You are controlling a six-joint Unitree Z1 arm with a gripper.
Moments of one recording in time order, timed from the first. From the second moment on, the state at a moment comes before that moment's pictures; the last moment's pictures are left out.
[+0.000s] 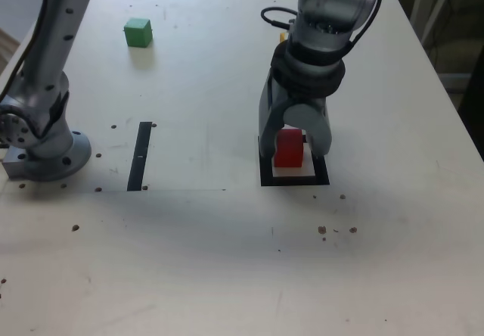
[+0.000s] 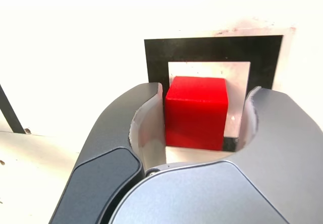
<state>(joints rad) -0.10 2.12 -1.59 1.23 0.08 -0.10</state>
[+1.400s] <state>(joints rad) 0.44 2.21 -2.06 1.39 0.20 0.37</state>
